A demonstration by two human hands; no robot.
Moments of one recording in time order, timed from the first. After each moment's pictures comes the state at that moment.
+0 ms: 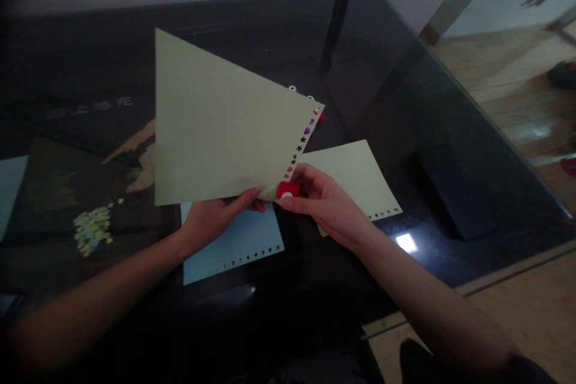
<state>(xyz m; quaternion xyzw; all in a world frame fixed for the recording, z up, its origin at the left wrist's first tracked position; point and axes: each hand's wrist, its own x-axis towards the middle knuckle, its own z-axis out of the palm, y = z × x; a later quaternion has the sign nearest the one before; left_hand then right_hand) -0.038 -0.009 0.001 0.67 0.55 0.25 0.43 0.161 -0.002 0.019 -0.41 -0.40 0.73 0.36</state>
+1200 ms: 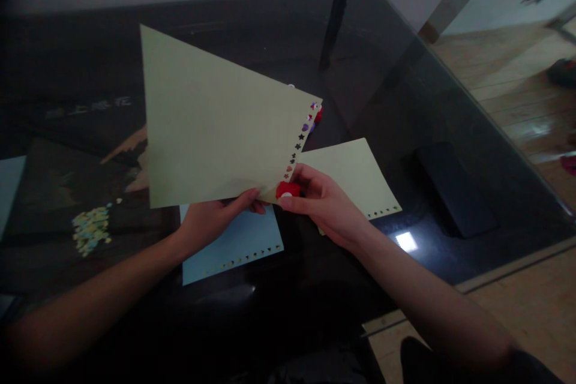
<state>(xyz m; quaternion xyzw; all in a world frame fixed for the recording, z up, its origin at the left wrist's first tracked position) -0.036 -0.010 0.008 0.68 0.53 0.26 0.44 0.160 -0.004 0.023 -0.41 -0.40 0.74 0.36</state>
